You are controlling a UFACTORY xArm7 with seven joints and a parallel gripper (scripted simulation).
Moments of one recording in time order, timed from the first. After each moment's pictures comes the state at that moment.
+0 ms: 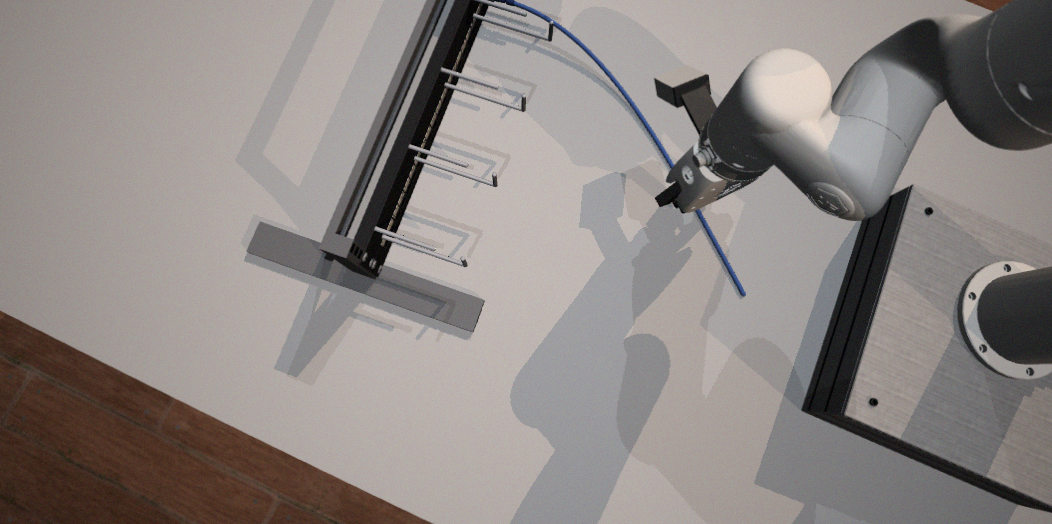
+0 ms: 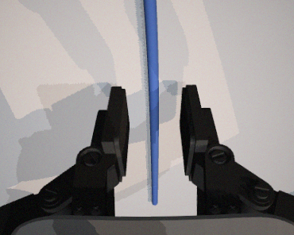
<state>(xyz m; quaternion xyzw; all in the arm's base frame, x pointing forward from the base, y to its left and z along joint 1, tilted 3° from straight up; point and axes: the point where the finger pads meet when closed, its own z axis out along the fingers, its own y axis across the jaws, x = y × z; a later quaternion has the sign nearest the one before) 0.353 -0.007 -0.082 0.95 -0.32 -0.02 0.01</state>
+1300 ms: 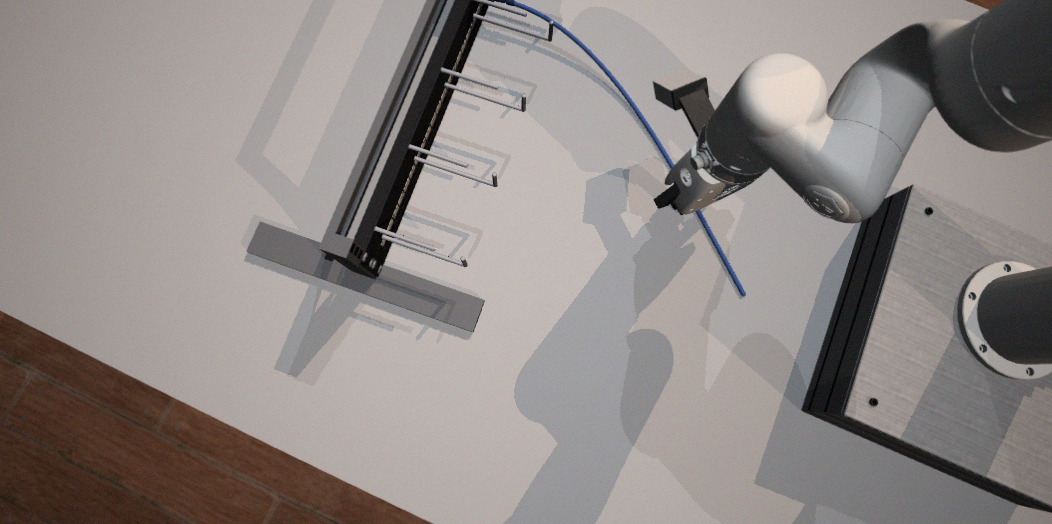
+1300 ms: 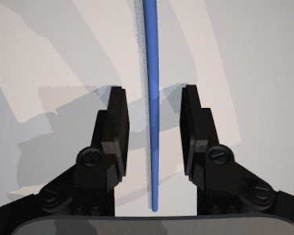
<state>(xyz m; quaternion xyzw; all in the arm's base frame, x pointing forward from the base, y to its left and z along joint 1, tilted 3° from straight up) 0.353 -0.007 -0.090 0.95 -0.32 -0.02 0.01</state>
